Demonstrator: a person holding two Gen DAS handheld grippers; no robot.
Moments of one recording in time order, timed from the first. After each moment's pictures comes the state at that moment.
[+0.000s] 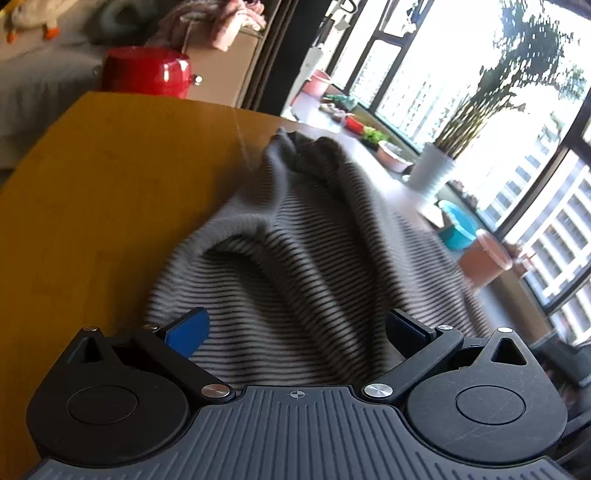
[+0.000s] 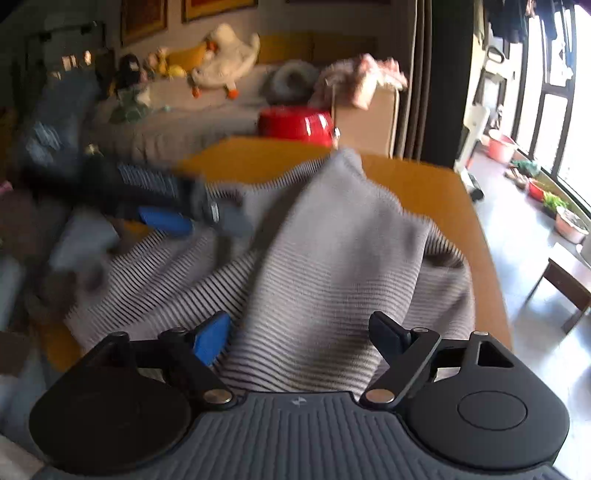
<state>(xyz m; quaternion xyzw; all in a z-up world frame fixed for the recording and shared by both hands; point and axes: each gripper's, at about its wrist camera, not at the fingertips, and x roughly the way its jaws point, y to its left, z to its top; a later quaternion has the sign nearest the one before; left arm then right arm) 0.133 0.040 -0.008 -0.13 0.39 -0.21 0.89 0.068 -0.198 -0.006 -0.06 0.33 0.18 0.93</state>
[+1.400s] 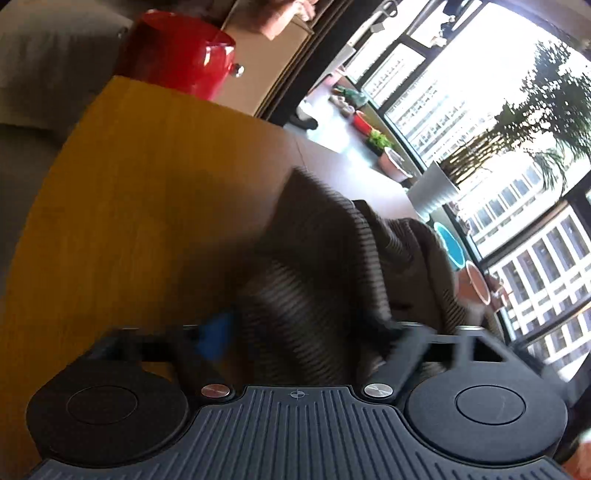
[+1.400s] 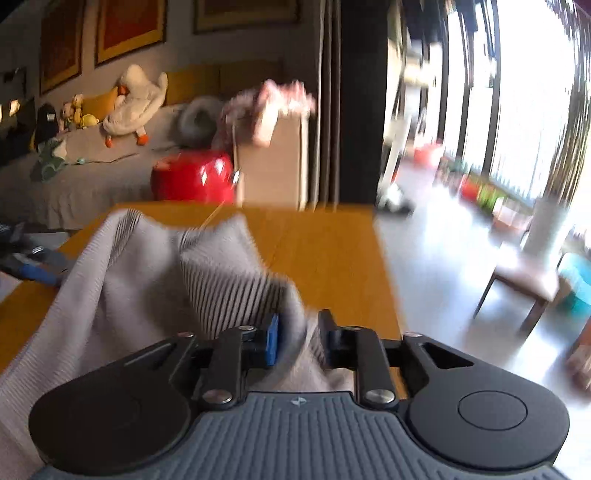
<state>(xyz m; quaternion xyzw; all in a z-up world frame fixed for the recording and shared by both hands) 0.258 0.153 -0.007 -0.19 0.43 -0.22 0.86 0.195 -0.249 0.036 -0.04 0.25 0.06 0.97</state>
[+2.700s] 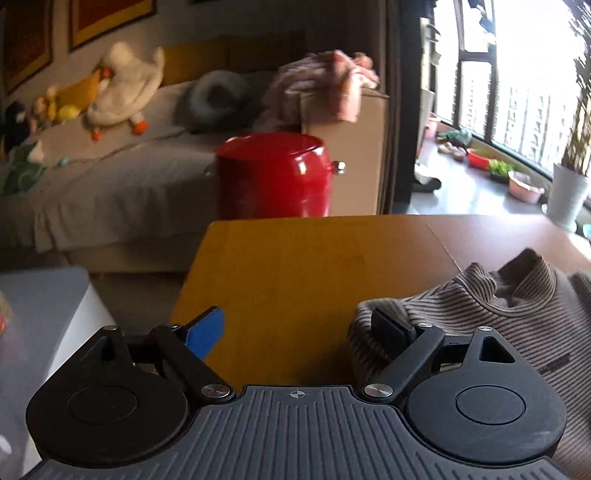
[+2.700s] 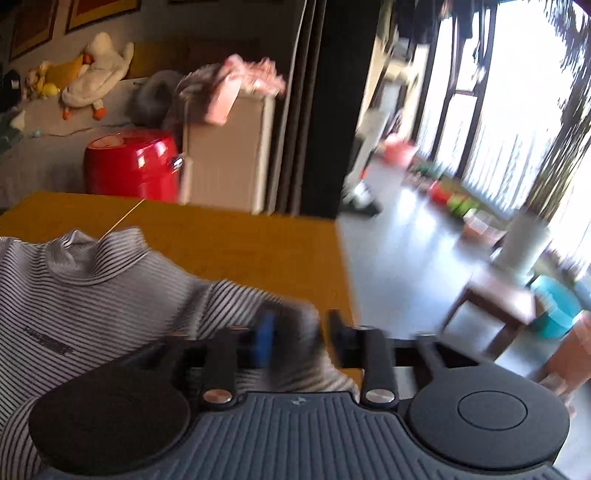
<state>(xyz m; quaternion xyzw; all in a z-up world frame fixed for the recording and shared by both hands) 0.290 0.126 0.004 -0.01 0.31 0.01 0.95 0.320 -0.257 0.000 -0.10 0.26 -0.02 0.96</state>
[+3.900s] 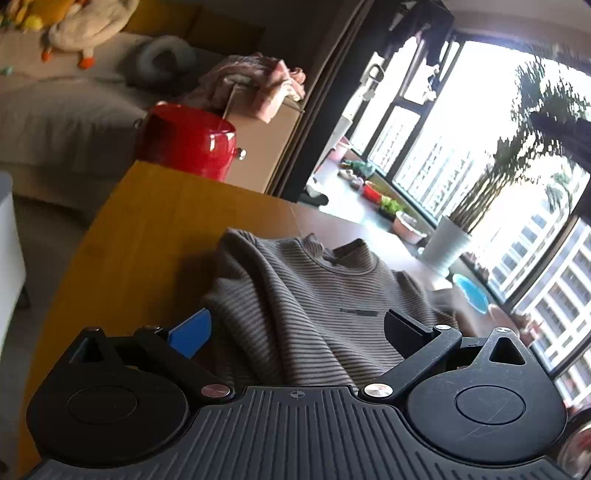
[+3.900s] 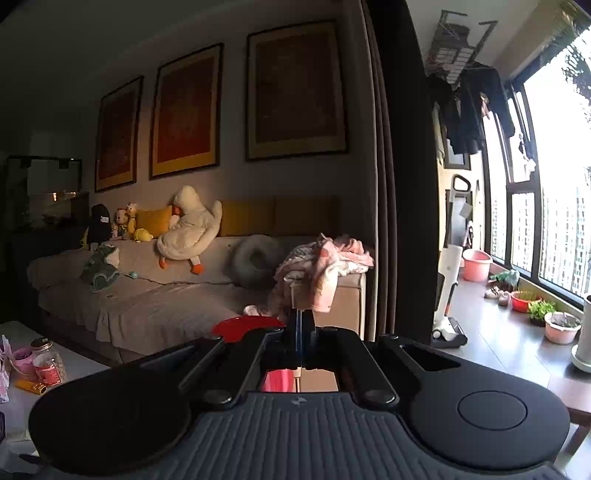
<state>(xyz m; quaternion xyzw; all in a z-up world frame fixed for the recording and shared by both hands) 0.175 0.120 0.015 -0.19 0.31 -0.17 0.92 0.278 -0.217 0.180 0.03 0.09 0.14 0.98</state>
